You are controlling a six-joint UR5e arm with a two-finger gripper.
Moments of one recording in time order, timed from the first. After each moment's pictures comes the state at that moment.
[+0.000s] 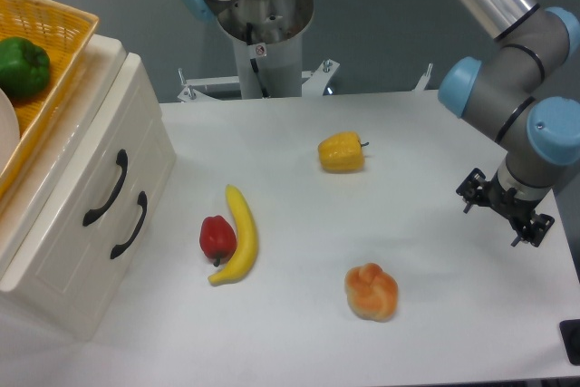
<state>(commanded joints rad) 2.80 -2.20 -1.30 -1.17 1.56 1.50</state>
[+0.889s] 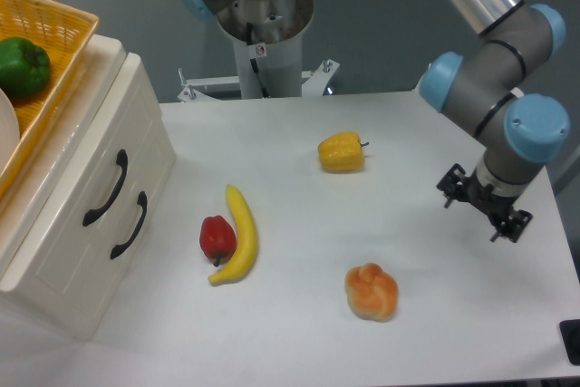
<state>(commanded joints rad) 2.76 -2.07 -1.48 -1.13 1.56 1.48</state>
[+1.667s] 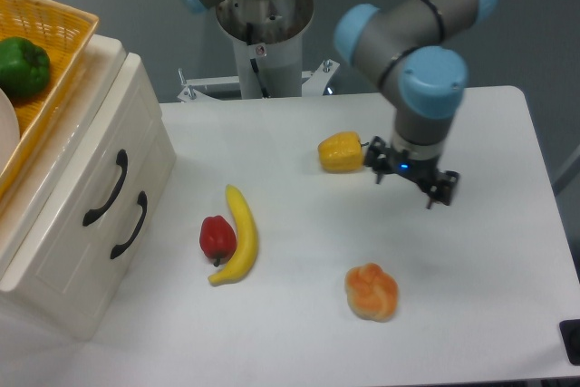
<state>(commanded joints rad) 2.56 -1.83 -1.64 -1.25 1.60 0.98</state>
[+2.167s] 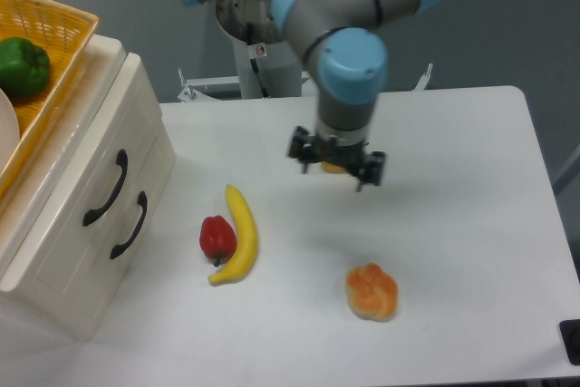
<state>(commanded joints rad) 2.36 -1.80 -1.63 -1.29 1.50 0.65</state>
